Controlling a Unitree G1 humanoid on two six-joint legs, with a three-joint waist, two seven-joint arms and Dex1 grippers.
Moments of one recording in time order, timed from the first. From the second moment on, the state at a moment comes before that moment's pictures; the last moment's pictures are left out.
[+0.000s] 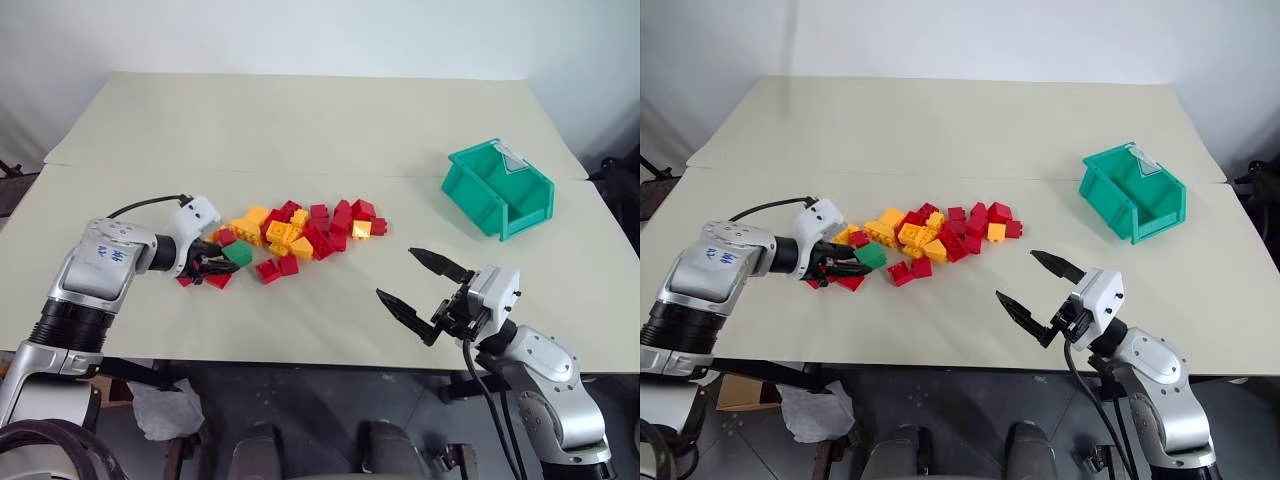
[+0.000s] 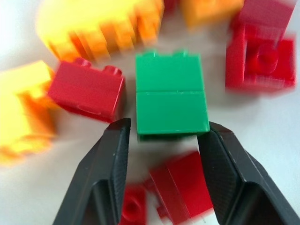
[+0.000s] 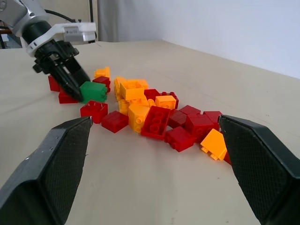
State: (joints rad) left arm -0.70 0.80 -0.10 0.20 -0.19 0.73 -0.99; right arm 0.02 -0.45 -0.07 -0.43 0.44 0.07 0.74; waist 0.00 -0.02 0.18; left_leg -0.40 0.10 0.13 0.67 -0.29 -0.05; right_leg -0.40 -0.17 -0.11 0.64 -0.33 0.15
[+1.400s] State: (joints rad) left arm -0.71 0.86 -0.18 0.20 -0.10 0.63 -1.12; right arm 0.01 -0.45 -0.07 -0.43 0.44 0.07 0.74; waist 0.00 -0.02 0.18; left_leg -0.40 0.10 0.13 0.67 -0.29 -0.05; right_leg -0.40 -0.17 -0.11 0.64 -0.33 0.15
